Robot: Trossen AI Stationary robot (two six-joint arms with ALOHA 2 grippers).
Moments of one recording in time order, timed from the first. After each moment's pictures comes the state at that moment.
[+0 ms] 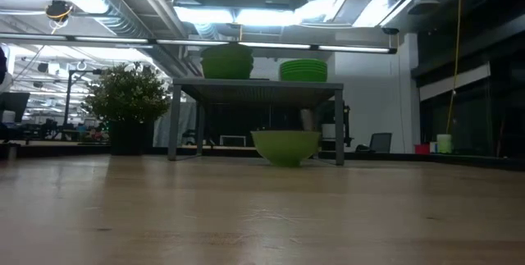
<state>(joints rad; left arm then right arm) -0.05 1.56 1.56 -0.51 0.92 -0.04 0.27 1.36 1.07 0.40 -0.37 0.39</state>
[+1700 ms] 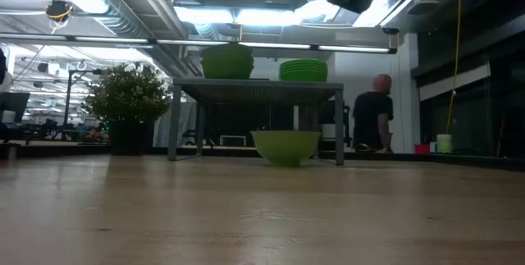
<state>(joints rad) -0.04 1.50 1.71 -1.24 0.40 0.05 0.21 1.36 1.07 -0.13 -0.32 0.68</state>
